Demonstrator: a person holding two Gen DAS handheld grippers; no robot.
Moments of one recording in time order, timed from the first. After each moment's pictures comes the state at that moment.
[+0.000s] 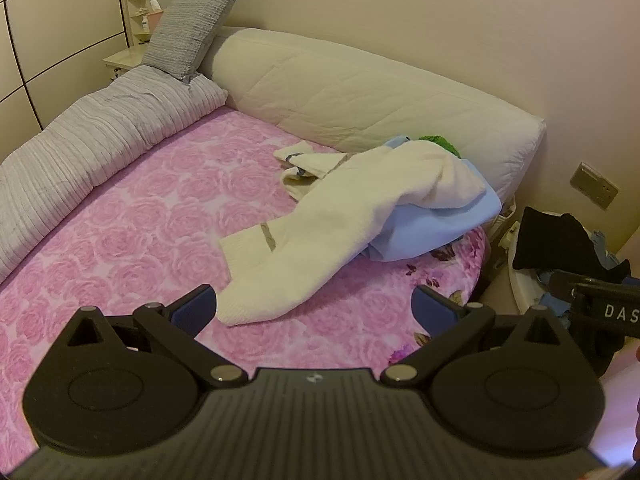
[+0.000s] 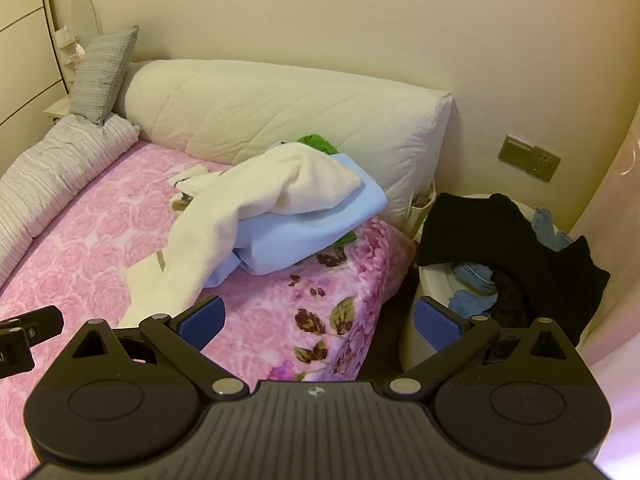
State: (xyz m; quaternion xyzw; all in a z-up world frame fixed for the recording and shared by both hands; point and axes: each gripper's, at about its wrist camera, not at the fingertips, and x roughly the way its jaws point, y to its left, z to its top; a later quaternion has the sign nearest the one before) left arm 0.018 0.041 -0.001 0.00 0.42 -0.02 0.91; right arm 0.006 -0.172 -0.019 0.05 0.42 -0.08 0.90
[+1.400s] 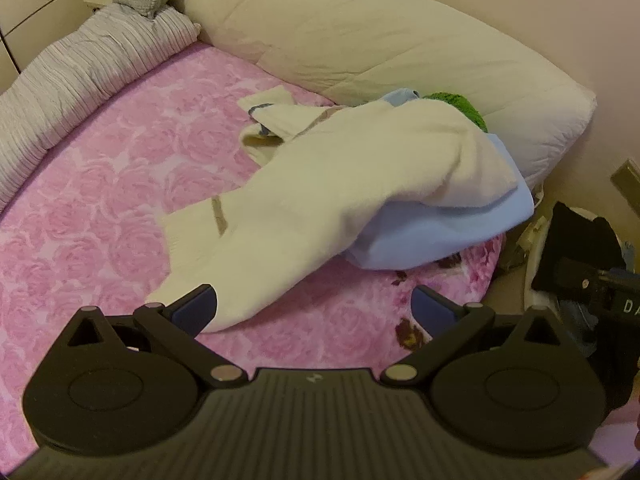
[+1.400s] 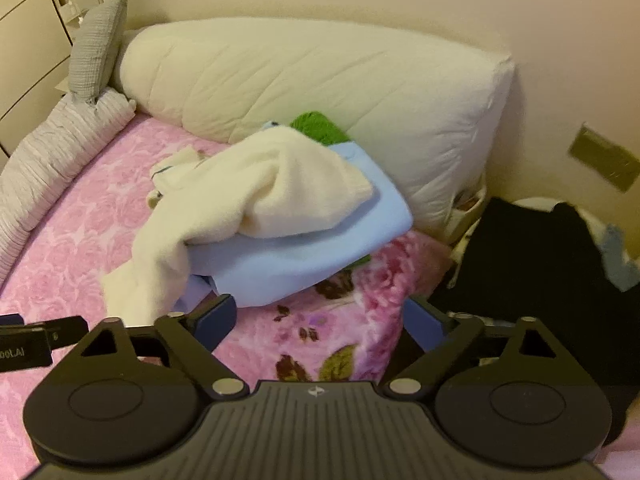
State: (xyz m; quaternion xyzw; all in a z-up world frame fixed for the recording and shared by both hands) left arm 0.196 -0.036 -0.089 -0.02 0.52 0.01 0.86; right arm 0.180 -0.275 -0.106 0.08 0.49 0.01 0.87
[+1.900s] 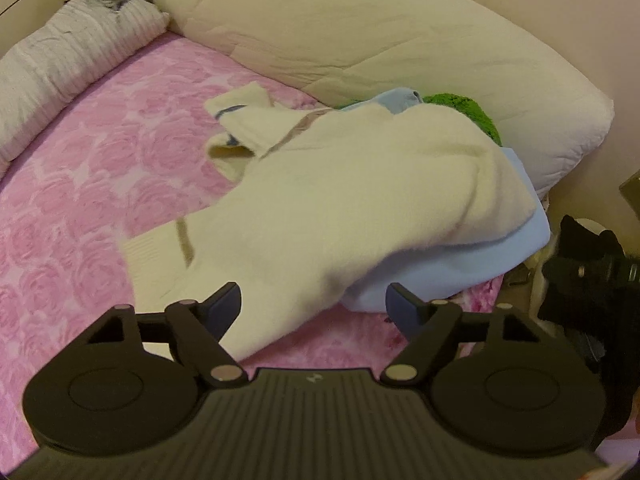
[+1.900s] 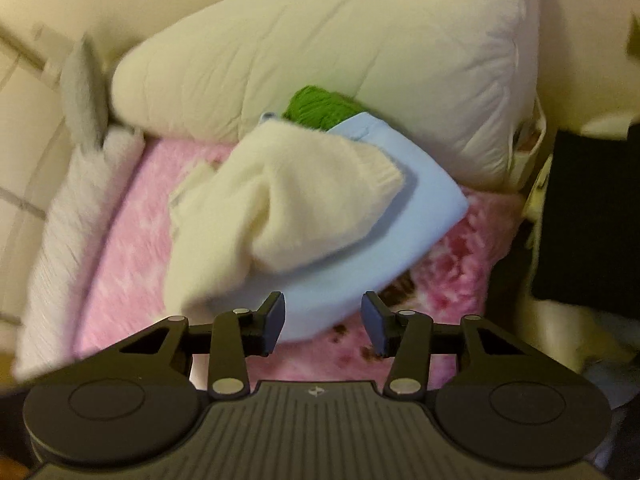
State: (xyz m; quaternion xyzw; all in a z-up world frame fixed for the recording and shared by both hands) left arm 0.284 -0.049 -0.131 -0.02 0.54 -0.02 0.84; right arm 0.266 -0.330 -0.164 0.28 0.52 0.04 0.80
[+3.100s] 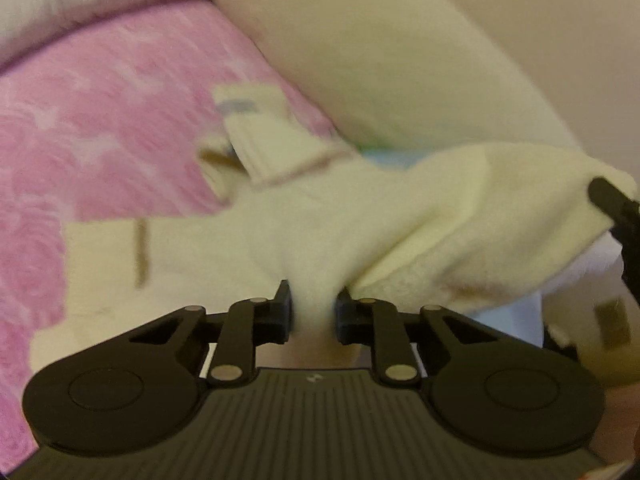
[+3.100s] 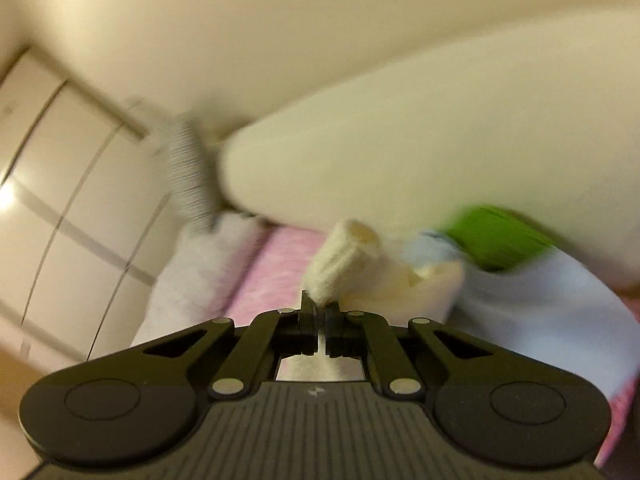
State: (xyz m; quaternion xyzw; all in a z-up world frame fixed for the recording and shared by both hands) left arm 0.325 0.032 -0.160 -0.20 0.49 0.01 0.85; right arm 0.367 -0.265 -0.119 0.32 0.37 0.19 0.85
